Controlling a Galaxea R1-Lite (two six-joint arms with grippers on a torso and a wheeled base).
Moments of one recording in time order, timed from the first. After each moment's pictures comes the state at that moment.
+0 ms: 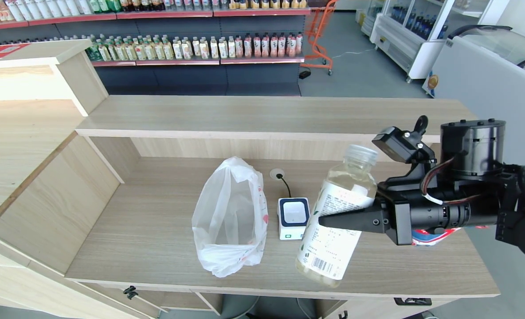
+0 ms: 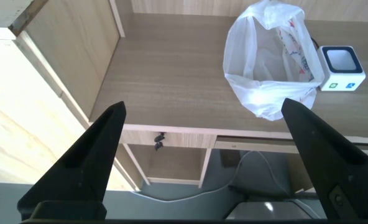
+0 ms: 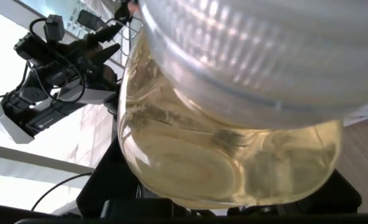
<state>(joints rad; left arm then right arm) 0.00 0.00 0.00 0.00 0.00 0.00 0.46 1.63 -0.82 -0.51 0.99 0.11</state>
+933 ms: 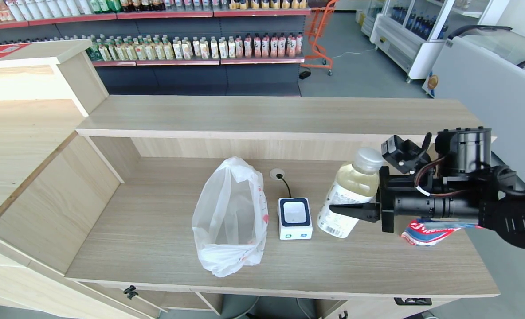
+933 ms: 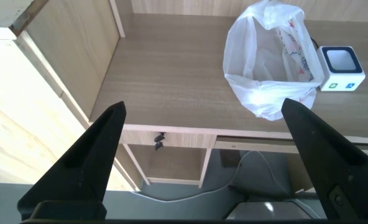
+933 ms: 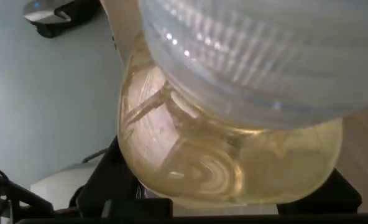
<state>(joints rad) 0.00 0.00 0.00 0.00 0.00 0.00 0.29 1.74 -0.84 -0.54 0.81 -0.50</state>
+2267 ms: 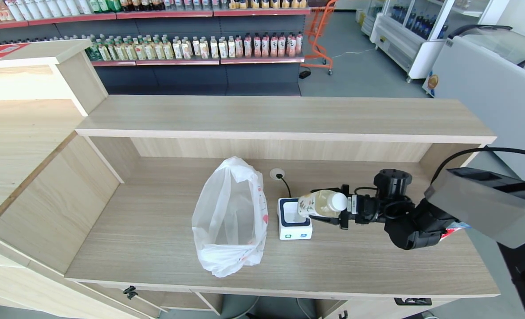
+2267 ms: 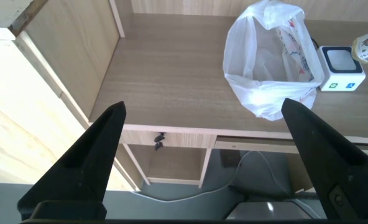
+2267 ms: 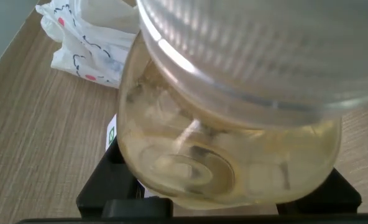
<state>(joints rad) 0.00 0.00 0.00 0.00 0.00 0.00 0.18 2.47 -1.15 -1.17 1.14 -1.00</state>
